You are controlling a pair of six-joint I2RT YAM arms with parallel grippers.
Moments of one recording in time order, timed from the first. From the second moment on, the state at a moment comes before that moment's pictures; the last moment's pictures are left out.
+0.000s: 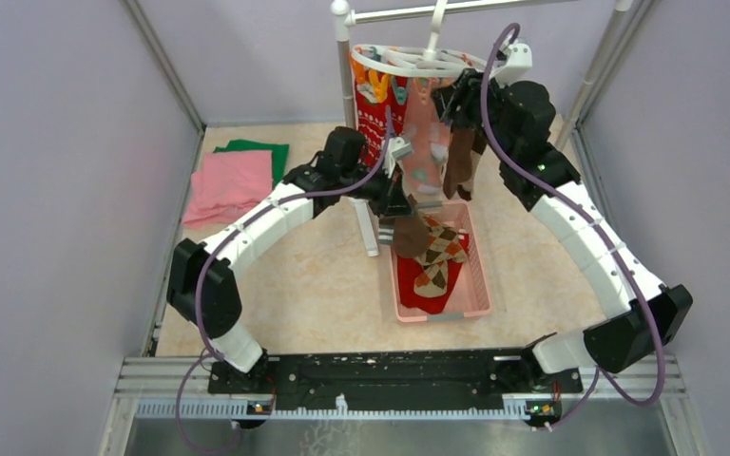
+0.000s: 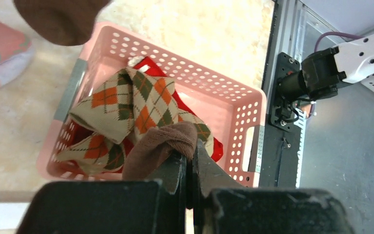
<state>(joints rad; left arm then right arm) -0.60 1.65 1.44 -0.37 0.77 -0.03 0.46 1.40 1.53 -0.10 0.06 0.34</state>
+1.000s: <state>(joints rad) -0.66 1.68 1.49 -0.45 0.82 0.03 0.11 1.46 1.07 0.34 -0.37 0.34</state>
